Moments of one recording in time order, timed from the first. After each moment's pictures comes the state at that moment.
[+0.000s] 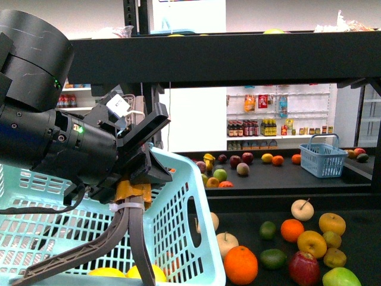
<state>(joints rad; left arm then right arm) -0.29 1.71 1.22 -0.01 0.48 -0.46 0.00 0.05 0.05 -0.01 0.00 0.00</state>
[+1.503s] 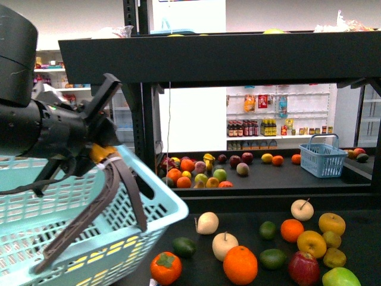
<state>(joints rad) -0.16 1.71 1.18 0.29 0.04 -0.96 0.00 0.00 0.02 0.00 0.00 0.00</state>
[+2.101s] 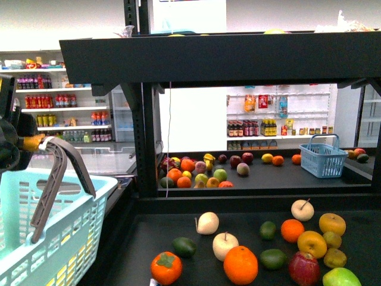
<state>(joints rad) -0.01 1.80 1.17 0.51 -0.08 -1.37 0.00 0.00 0.02 0.00 0.00 0.00</state>
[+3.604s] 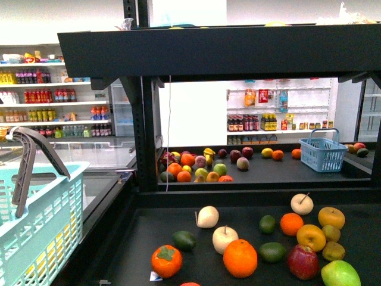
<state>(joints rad) 0.14 1.83 1.18 0.62 0.06 -1.34 0.00 0.00 0.02 0.00 0.00 0.00</state>
